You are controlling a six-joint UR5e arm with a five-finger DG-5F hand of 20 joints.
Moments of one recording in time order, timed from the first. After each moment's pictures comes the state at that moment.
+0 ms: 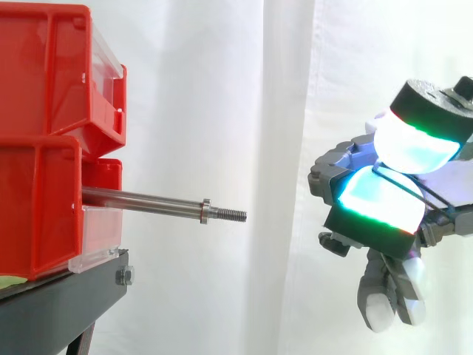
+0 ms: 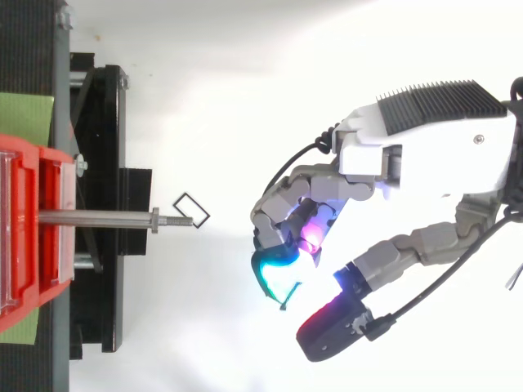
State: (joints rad) arm 0.13 -2.16 -1.25 -3.04 -1.57 -0.46
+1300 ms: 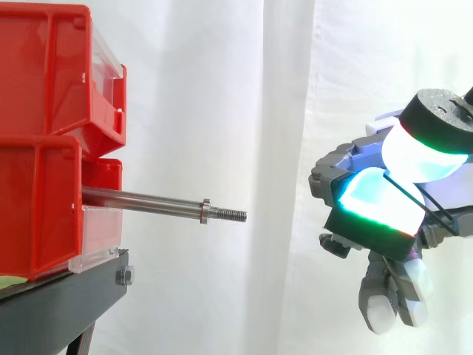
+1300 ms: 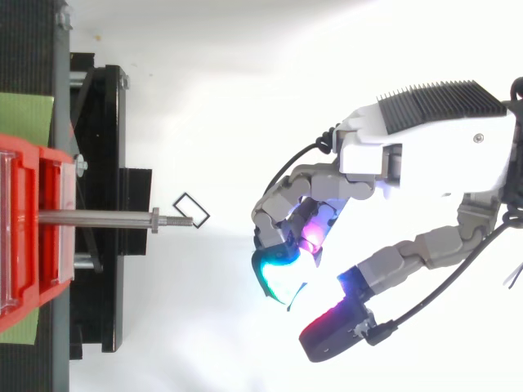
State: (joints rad) arm 0.13 -2.16 -1.25 -3.04 -1.57 -0.45
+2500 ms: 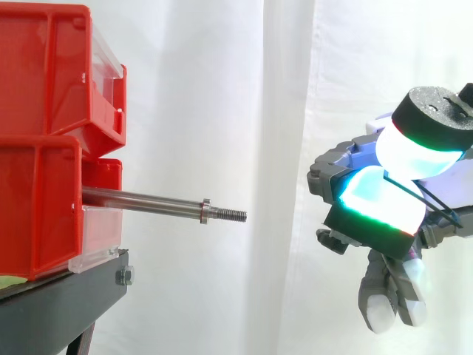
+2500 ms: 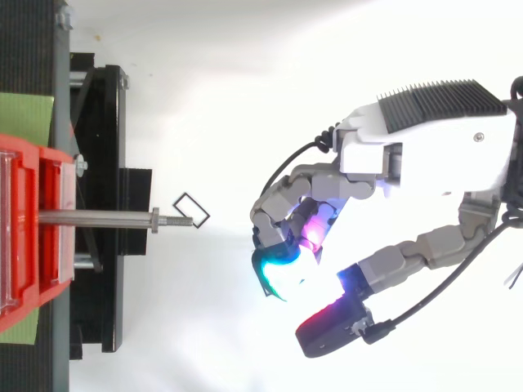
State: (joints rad) arm 0.13 -2.16 -1.25 -3.04 -1.57 -0.45
